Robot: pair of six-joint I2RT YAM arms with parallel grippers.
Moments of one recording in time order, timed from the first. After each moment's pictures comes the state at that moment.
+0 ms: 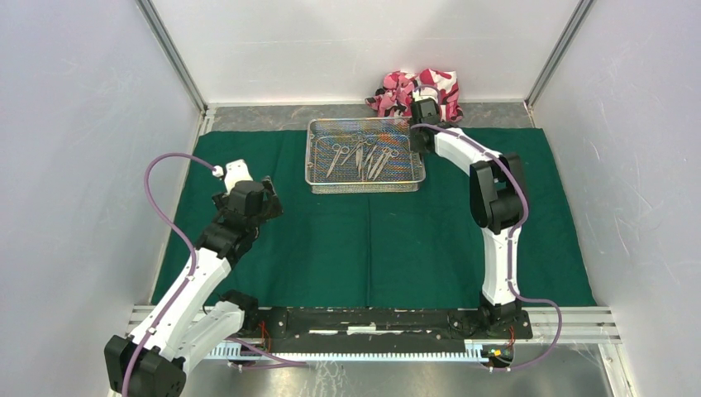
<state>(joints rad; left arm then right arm) -0.35 0.84 0.68 -0.50 -0.52 -0.46 0.32 2.16 1.68 -0.36 0.26 0.18</state>
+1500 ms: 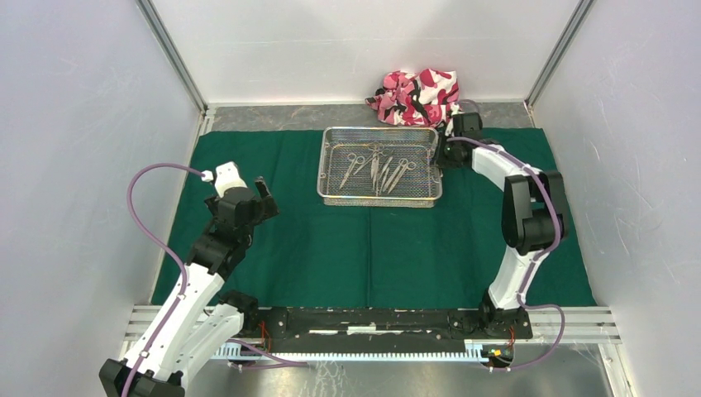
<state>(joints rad) -0.35 0.71 0.66 -0.49 -0.52 -0.46 0.15 1.90 1.31 -0.25 -0.13 0.29</state>
